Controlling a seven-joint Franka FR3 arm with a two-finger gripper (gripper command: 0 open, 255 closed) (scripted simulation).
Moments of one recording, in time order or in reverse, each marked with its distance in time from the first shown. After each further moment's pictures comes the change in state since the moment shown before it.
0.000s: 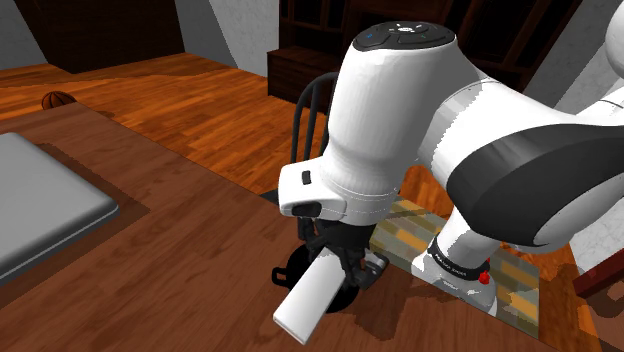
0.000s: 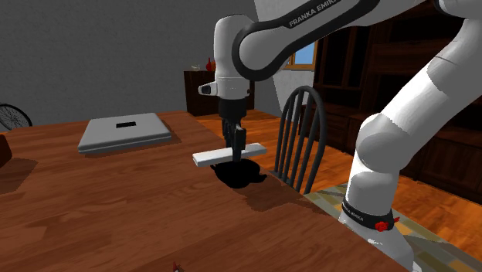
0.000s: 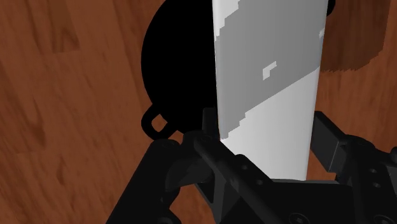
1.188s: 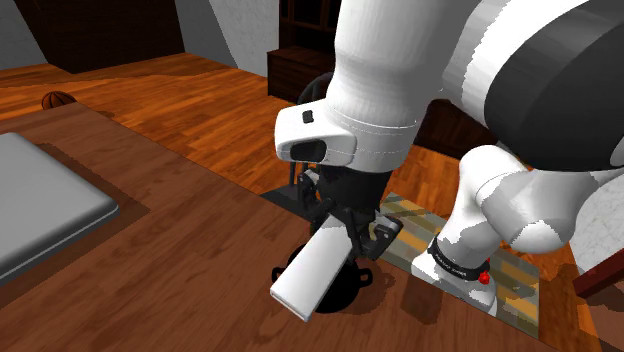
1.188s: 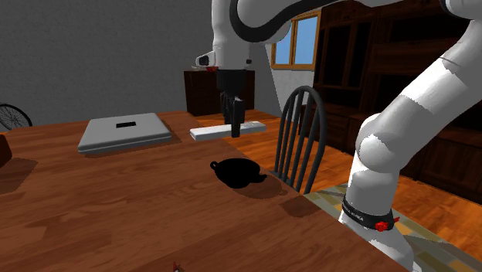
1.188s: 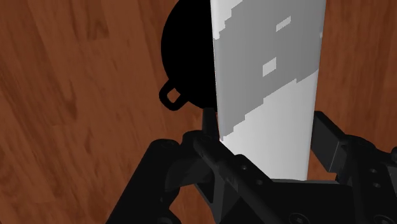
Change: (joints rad) arm -0.011 -0.037 -0.041 0.150 -0.026 -0.187 -0.008
